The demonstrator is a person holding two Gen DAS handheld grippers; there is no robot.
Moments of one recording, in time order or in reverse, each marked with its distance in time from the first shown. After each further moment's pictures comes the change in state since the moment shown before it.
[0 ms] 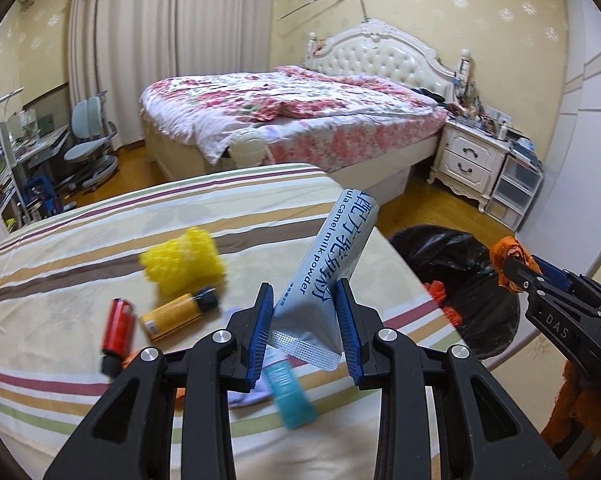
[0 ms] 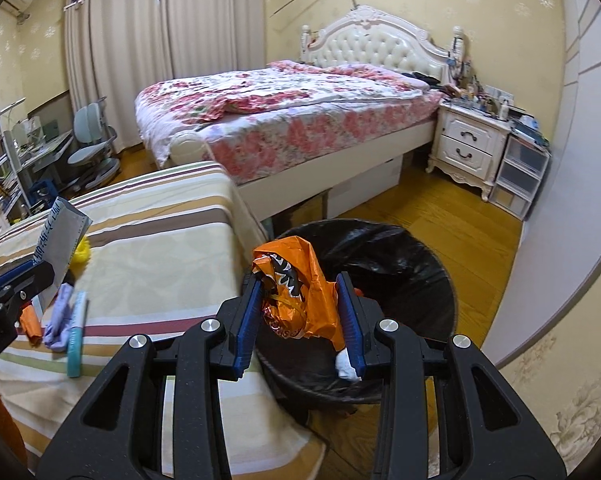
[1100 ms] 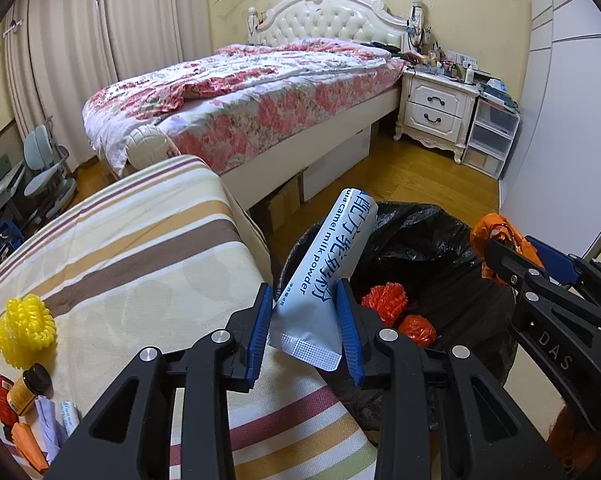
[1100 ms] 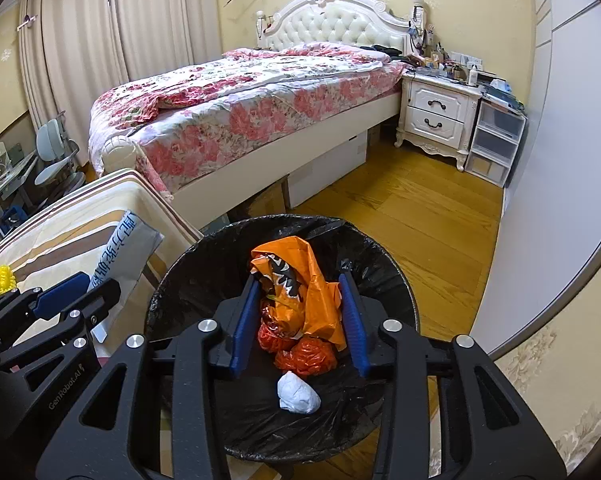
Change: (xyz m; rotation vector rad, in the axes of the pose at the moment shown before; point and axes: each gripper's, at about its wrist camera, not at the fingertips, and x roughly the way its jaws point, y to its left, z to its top) left arm 0.114 -0.120 0.022 0.162 0.111 -0.050; right arm 0.069 -0.080 0.011 0.109 0.053 -0.075
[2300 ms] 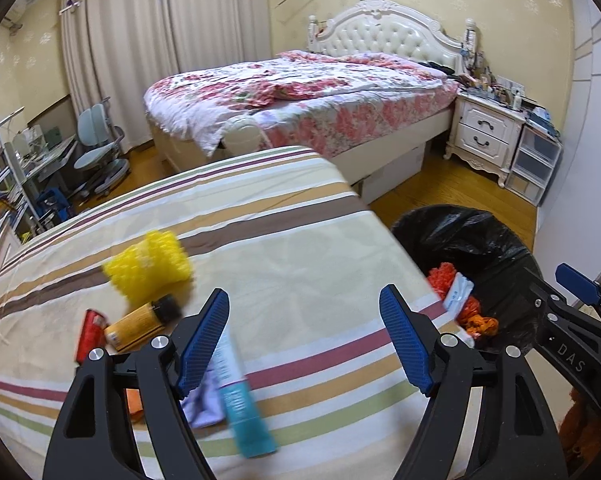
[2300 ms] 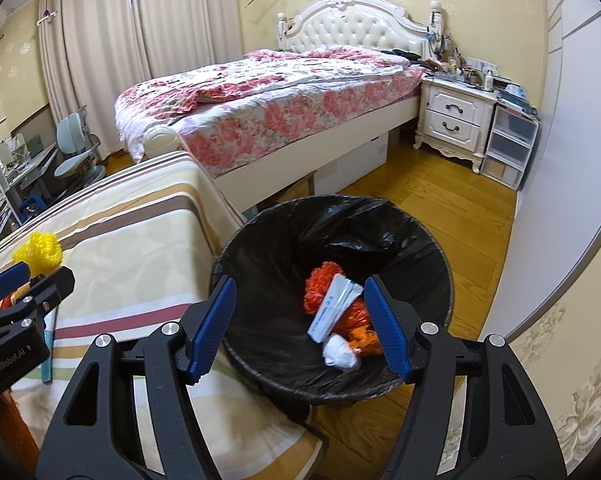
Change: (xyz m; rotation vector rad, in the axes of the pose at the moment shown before) left arm -0.081 0.080 -0.044 -0.128 -0.036 0.164; right arm -0.049 0.049 -0.032 -0.032 -0.002 0.067
